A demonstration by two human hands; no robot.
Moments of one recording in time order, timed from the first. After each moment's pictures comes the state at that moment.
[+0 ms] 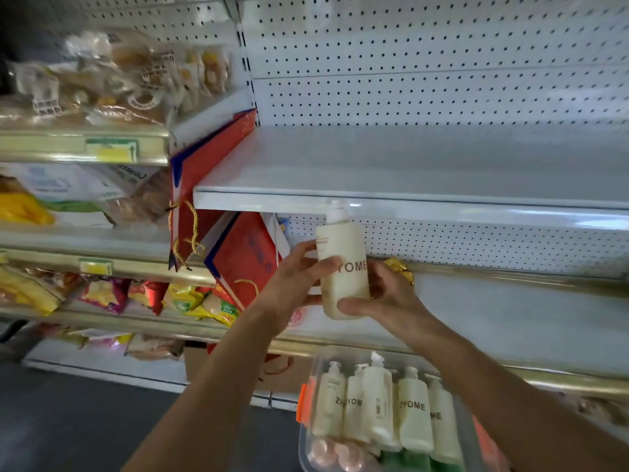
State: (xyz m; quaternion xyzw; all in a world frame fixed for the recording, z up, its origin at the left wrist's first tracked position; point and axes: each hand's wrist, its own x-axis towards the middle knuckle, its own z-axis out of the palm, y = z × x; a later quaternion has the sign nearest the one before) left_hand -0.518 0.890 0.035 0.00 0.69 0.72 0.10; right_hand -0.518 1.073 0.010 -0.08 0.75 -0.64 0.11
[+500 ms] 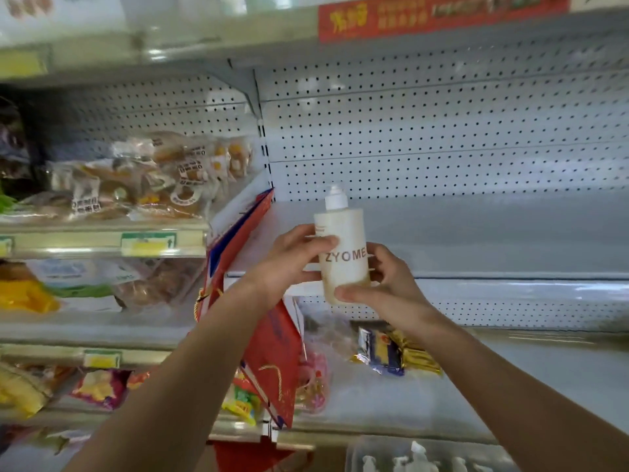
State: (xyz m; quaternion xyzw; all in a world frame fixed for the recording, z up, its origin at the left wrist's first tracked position) left_hand -0.607 0.818 0.152 0.09 0.74 0.66 0.04; right_hand -0.594 0.999 0.103 -0.12 0.76 -0.64 -0.04
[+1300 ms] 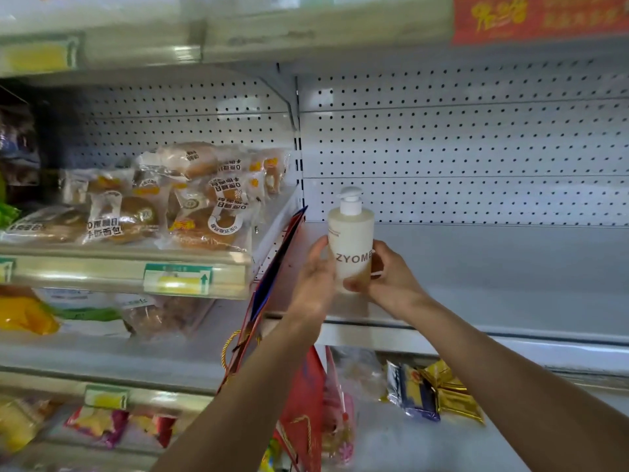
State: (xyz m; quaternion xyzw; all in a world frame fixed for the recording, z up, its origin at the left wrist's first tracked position) left_hand -0.687 0.778 0.126 -0.03 0.72 0.69 -0.05; right_hand -0.726 0.916 0.108 -0.10 0.83 -0.54 -0.06
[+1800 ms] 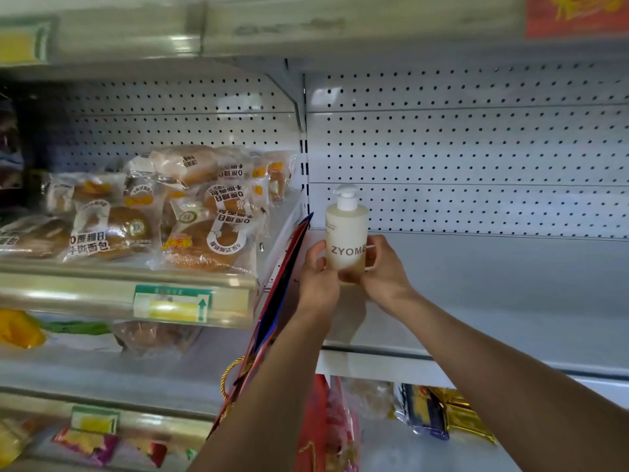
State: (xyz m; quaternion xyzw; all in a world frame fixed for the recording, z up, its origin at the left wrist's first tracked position) left_hand -0.749 0.771 0.116 -0.06 0.69 0.72 -0.09; right_hand -0.786 0.884 0.110 -0.04 0.83 -0.55 -0.10
